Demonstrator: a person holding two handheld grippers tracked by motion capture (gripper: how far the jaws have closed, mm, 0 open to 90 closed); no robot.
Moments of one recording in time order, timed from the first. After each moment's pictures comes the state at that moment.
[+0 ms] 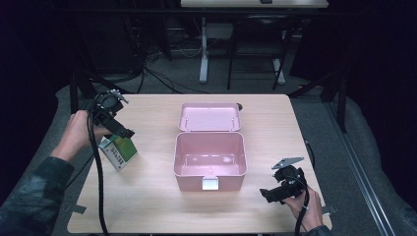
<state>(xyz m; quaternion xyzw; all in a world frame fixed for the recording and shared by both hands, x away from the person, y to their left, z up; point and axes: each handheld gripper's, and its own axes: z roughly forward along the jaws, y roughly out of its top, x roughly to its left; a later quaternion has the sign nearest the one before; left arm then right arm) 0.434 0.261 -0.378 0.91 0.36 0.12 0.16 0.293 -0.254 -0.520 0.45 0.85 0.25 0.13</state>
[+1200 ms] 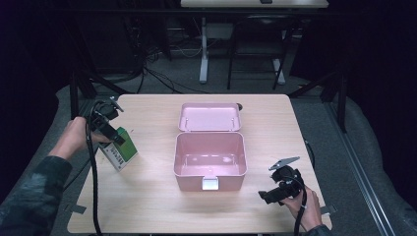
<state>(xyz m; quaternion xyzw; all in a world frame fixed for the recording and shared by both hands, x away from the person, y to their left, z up) 0.452 0.289 -0.417 0.90 0.41 0.06 0.08 0.296 -0.250 -0.526 0.44 0.86 0.24 0.10</state>
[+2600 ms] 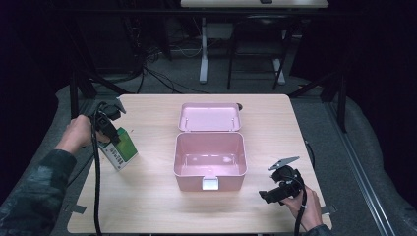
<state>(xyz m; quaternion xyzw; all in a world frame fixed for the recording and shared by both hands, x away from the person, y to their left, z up) 0.465 0.284 -0.427 0.90 0.44 0.04 0.02 0.298 -0.251 -0.526 0.44 0.86 0.23 0.11</state>
